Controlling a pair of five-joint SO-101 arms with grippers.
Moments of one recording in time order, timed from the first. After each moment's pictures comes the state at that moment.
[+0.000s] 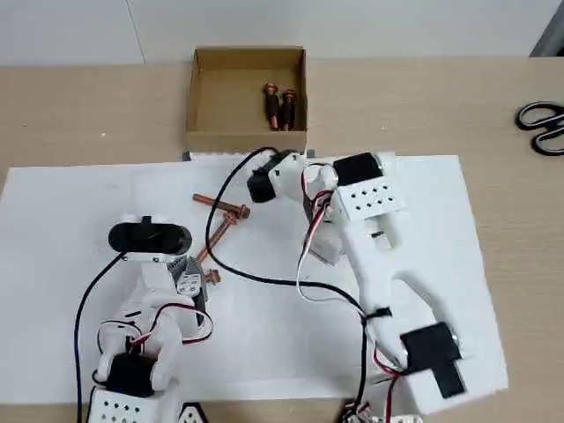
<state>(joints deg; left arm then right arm) 5.9 -97.9 92.9 57.1 14.5 -20.6 -1.4 9.2 88.1 37.6</state>
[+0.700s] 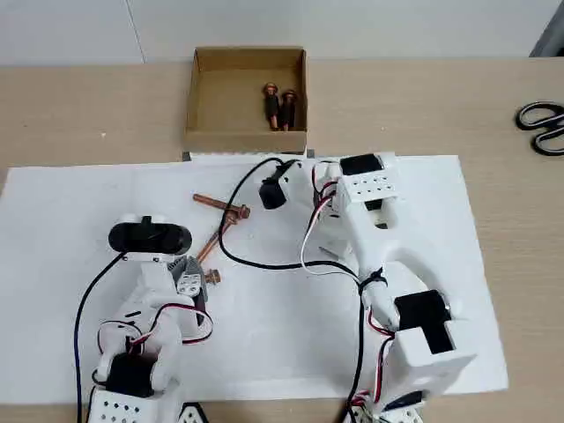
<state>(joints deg) 5.9 -97.9 92.9 57.1 14.5 -14.9 9.9 11.2 77.8 45.5</state>
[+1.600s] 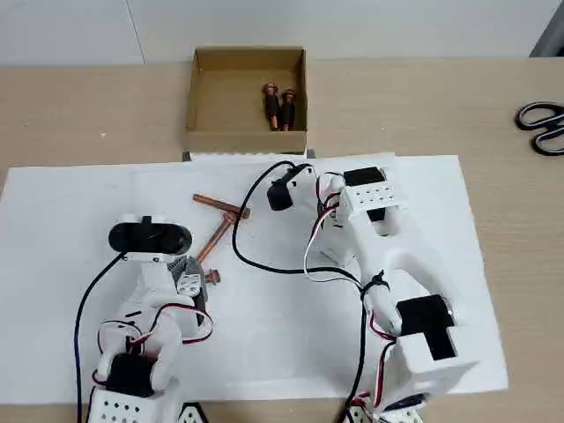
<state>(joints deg) 5.9 -97.9 92.9 57.1 14.5 -14.7 9.4 17.5 72.1 39.6</state>
